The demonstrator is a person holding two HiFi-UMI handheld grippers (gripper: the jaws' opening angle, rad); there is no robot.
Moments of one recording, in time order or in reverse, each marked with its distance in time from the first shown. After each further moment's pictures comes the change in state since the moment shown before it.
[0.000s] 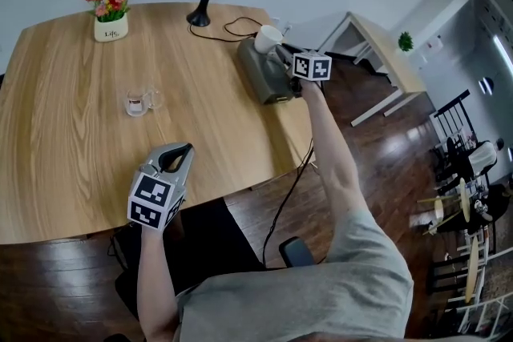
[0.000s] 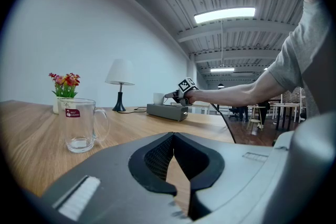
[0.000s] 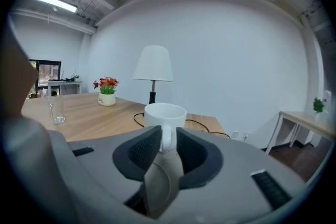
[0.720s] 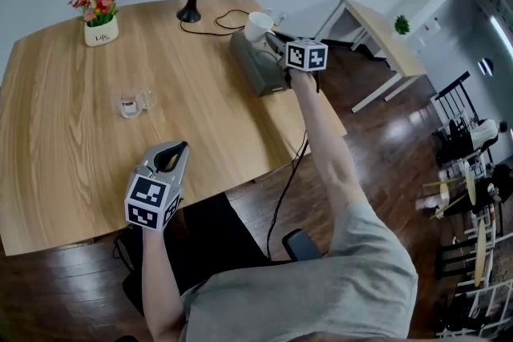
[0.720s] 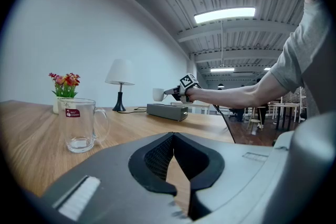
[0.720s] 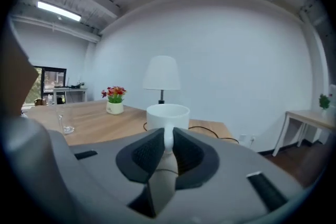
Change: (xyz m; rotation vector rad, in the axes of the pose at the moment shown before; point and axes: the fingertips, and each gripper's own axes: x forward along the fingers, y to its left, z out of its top) left arm -0.001 0.002 -0.002 0.004 0.002 -0.006; right arm -0.016 0.034 0.023 0.024 -0.066 0.049
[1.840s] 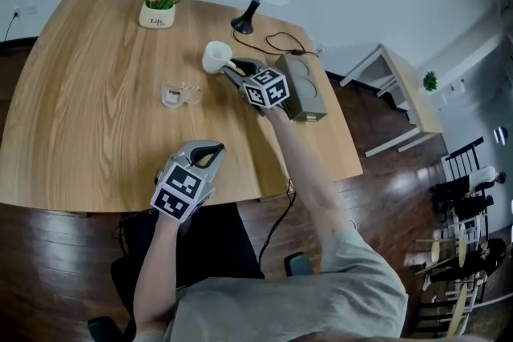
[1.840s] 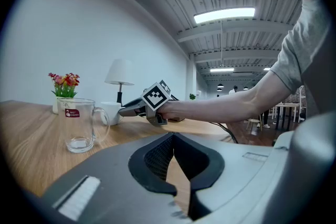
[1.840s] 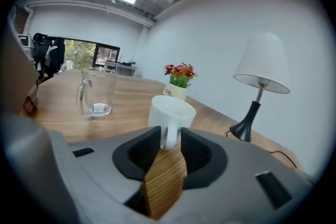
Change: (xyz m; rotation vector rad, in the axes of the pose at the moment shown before) left arm 0.002 -0.006 0.002 -0.011 -0.009 -0.002; right arm 0.116 0.260 -0.047 -0.416 0.070 0.412
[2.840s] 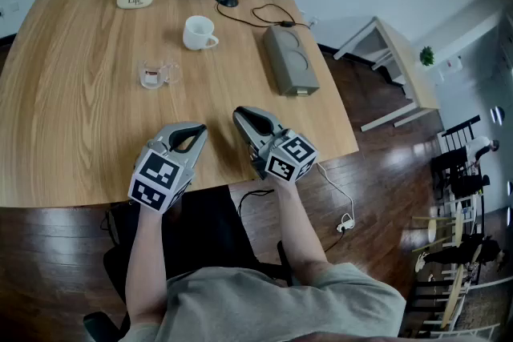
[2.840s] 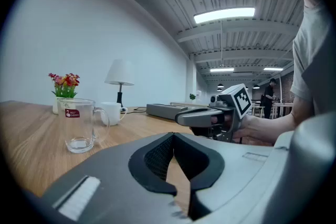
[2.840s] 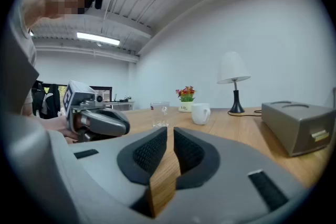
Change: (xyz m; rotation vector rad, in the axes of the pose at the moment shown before) left arm 0.008 -0.001 0.009 -0.007 -0.011 0.011; right arm -0.191 0.131 -0.013 0.344 -0.277 -0.006
